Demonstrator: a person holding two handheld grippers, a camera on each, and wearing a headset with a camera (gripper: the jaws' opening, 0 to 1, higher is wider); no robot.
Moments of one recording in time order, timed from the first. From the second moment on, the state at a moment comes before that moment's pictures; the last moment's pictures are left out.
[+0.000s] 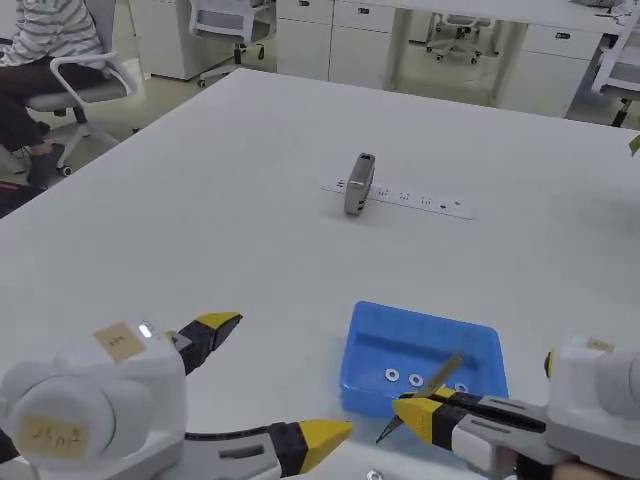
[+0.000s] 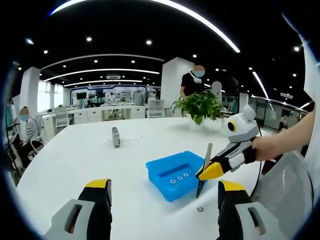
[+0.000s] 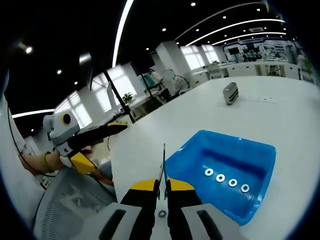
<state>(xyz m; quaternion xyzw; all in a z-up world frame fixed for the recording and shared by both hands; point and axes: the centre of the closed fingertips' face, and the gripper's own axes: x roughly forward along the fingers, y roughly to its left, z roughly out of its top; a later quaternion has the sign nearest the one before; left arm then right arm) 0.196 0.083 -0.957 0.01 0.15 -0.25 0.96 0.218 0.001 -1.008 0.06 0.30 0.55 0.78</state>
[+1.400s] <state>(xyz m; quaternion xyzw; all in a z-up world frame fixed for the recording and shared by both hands) 0.196 0.083 -0.957 0.01 0.16 -0.25 0.96 0.190 0.007 -1.036 -0.05 0.31 0.58 0.75</state>
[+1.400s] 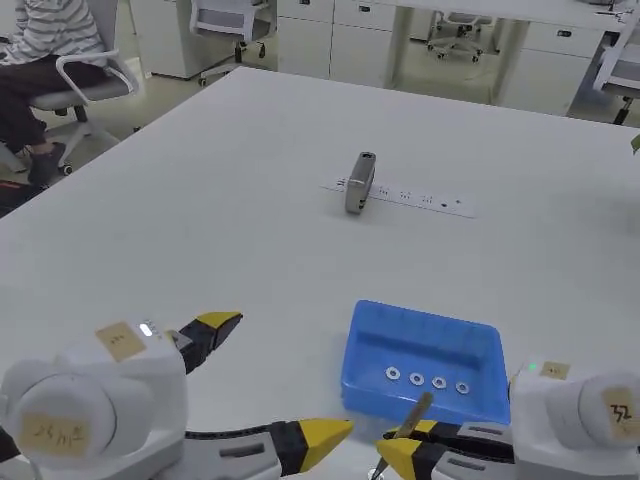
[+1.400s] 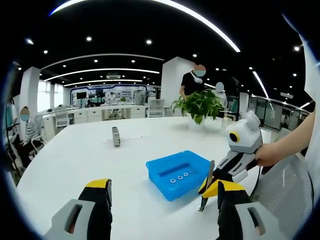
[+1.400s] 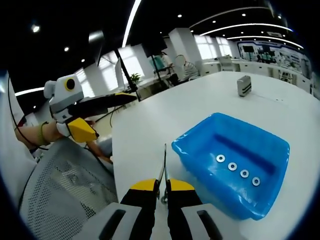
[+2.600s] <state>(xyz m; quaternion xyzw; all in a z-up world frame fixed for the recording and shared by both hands) 0.196 0.085 -0.956 0.01 0.15 -0.25 0.96 0.178 0.011 -1.028 -0.09 0.25 0.59 0.76</state>
